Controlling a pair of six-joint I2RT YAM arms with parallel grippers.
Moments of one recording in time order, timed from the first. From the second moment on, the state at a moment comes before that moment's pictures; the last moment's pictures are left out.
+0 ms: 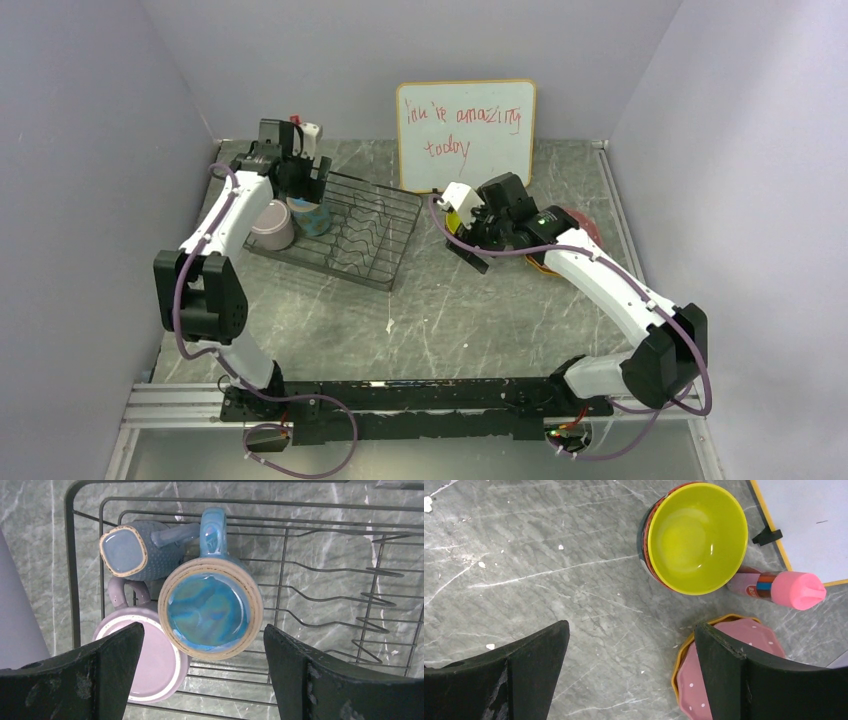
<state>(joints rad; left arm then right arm) -0.12 1.66 1.48 -0.64 -0.02 0.17 0.57 1.33 1.18 -0.70 -0.08 -0.49</state>
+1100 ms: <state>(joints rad) -0.04 1.85 1.60 -0.74 0.16 0.12 0.57 1.36 1.17 -0.69 -0.11 -0.49</state>
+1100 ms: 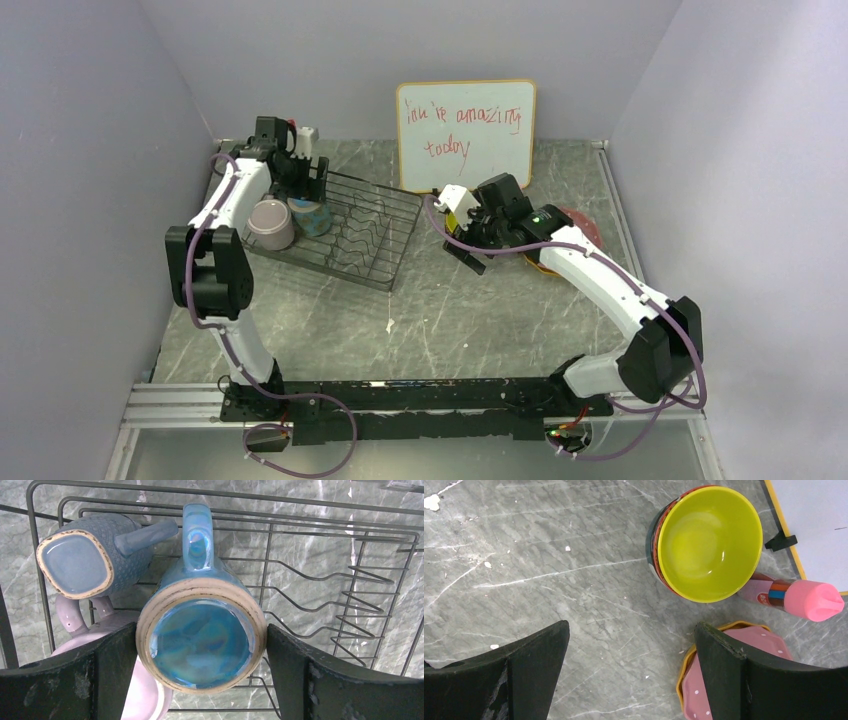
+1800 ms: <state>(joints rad) -0.05 1.86 1.57 -0.70 0.17 0.11 0.57 1.37 1.17 -0.69 -0.11 -0.50</state>
